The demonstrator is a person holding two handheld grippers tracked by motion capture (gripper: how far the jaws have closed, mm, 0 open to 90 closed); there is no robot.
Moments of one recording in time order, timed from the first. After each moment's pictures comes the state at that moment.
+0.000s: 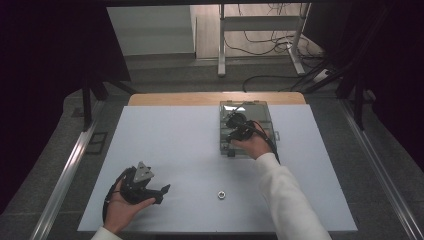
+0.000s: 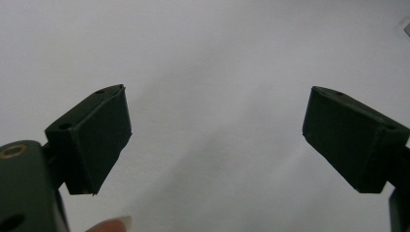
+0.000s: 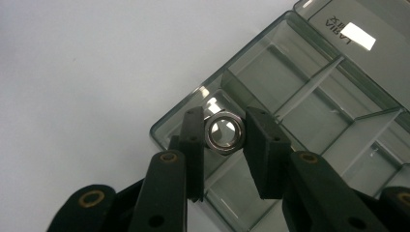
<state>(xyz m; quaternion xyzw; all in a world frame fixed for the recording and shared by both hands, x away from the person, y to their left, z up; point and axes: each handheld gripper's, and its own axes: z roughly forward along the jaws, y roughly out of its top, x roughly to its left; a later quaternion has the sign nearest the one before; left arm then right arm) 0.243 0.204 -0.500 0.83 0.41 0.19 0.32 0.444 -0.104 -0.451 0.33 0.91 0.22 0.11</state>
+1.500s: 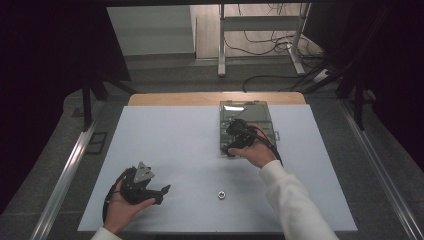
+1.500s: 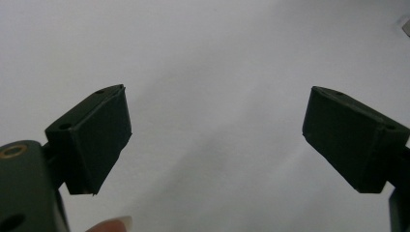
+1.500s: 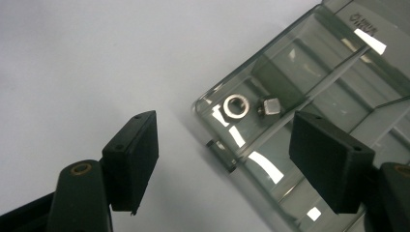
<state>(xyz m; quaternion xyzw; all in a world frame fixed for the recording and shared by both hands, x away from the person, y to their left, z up) 0.242 0.203 -0.500 0.83 0.41 0.19 0.32 0.413 -0.106 -0.443 0.31 0.92 0.23 0.11</state>
